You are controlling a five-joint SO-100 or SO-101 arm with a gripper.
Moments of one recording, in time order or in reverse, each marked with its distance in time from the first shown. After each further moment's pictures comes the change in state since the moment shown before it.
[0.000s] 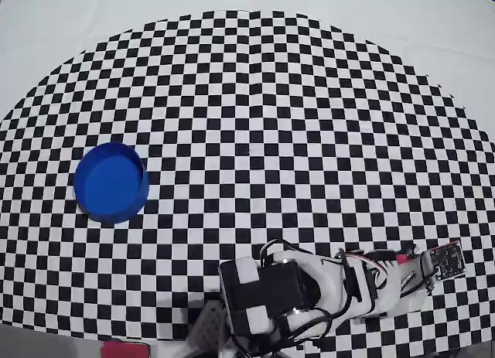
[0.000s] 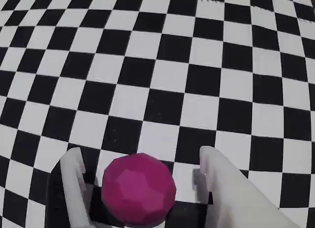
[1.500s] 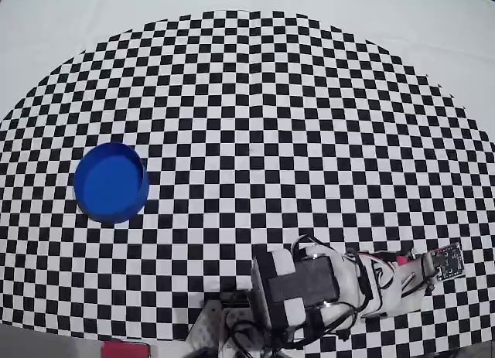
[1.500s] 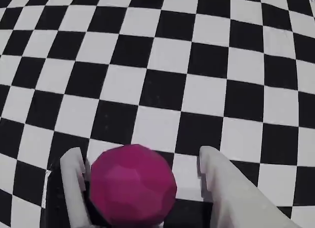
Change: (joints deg) arm 0.0 -10.0 -4.1 -2.7 0.0
